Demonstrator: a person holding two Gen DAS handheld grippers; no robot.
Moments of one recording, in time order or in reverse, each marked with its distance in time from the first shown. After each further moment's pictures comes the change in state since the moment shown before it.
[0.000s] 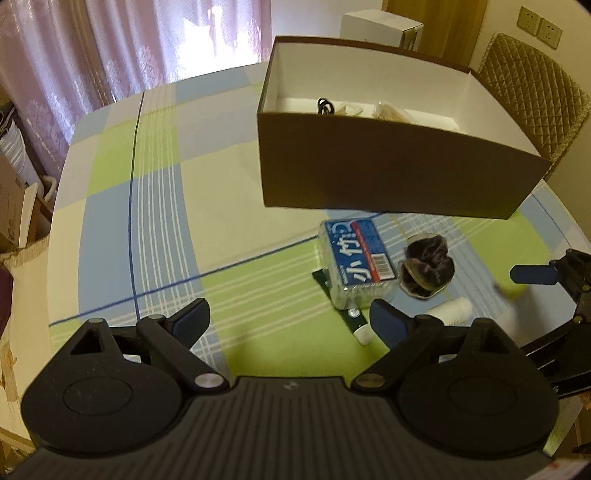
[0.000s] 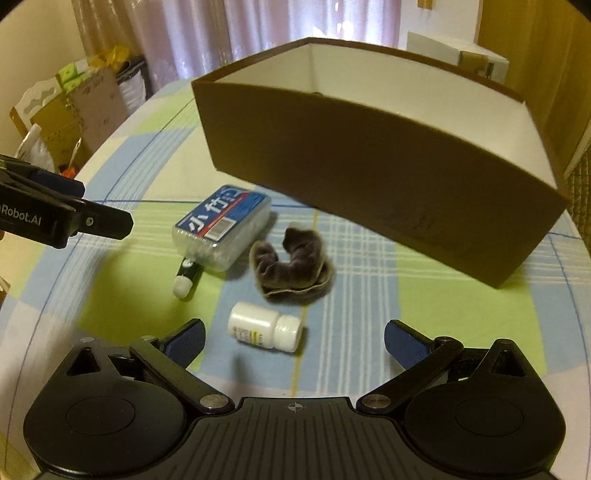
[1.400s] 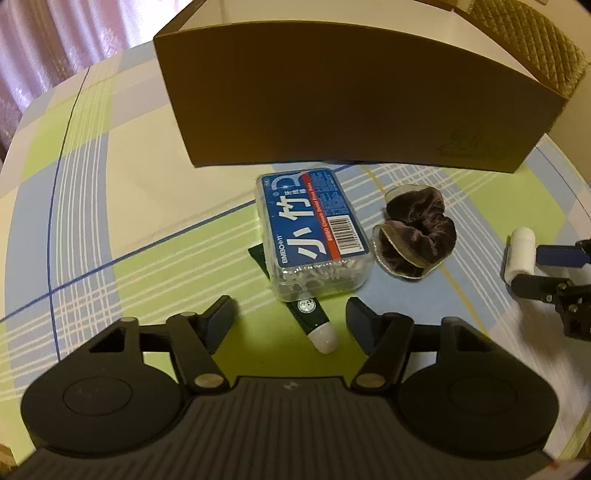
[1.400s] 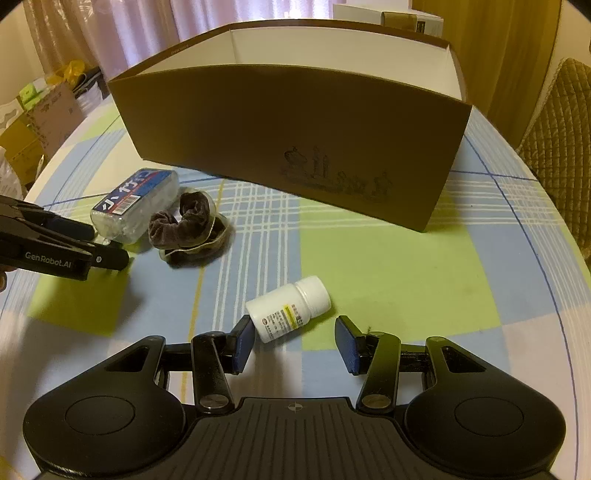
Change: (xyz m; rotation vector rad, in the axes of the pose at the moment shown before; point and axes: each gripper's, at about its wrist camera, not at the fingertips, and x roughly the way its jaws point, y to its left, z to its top) left arm 0.076 -0.042 -0.008 0.082 0.073 -0.047; right arm -0.011 -0.070 -0.034 0.112 0.018 -0.066
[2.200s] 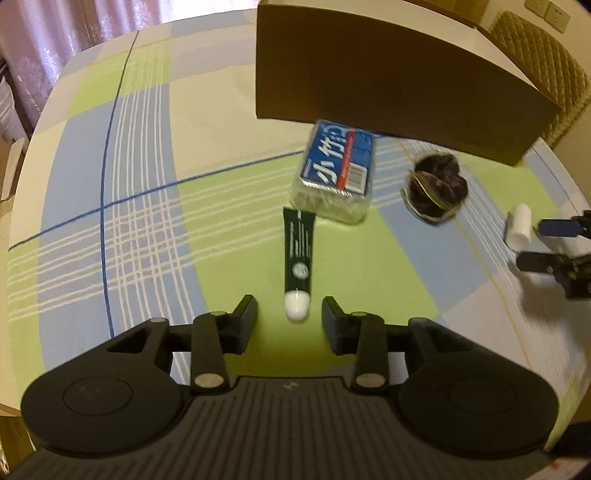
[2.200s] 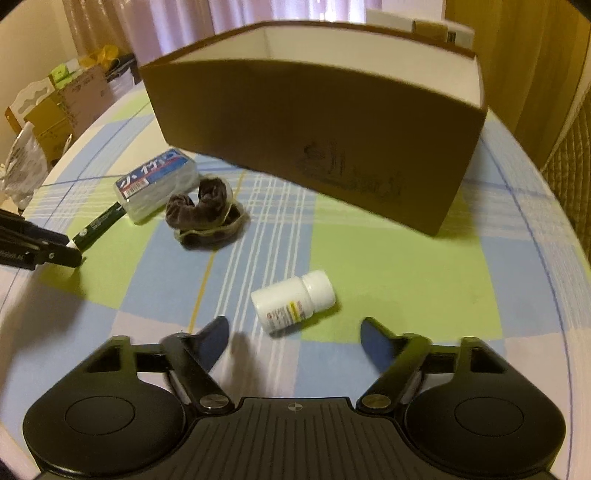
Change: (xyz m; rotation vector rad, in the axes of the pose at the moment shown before) left arm -0.036 0.036 -0.043 -0.120 0.011 -0.003; right arm -0.002 -0.004 -0.005 -0.111 -0.017 0.063
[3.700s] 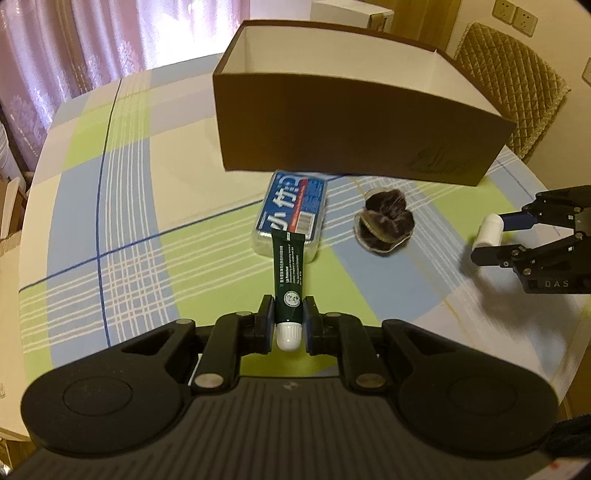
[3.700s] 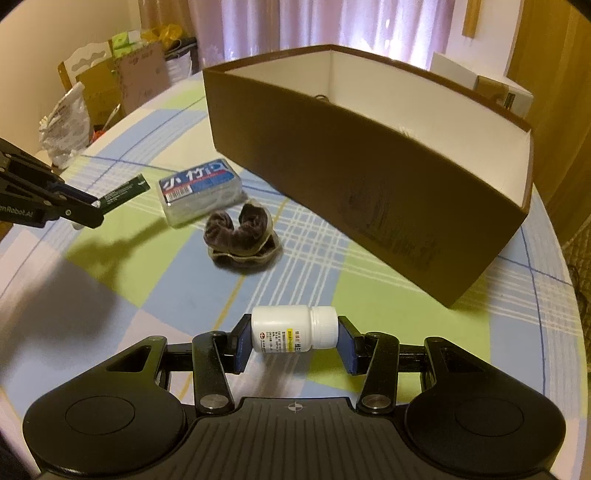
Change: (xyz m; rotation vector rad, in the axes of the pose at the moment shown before) left arm -0.043 -0.029 0.002 0.070 -0.099 -0.024; right arm -0.012 0.013 0.022 -0.207 -0.022 0.065
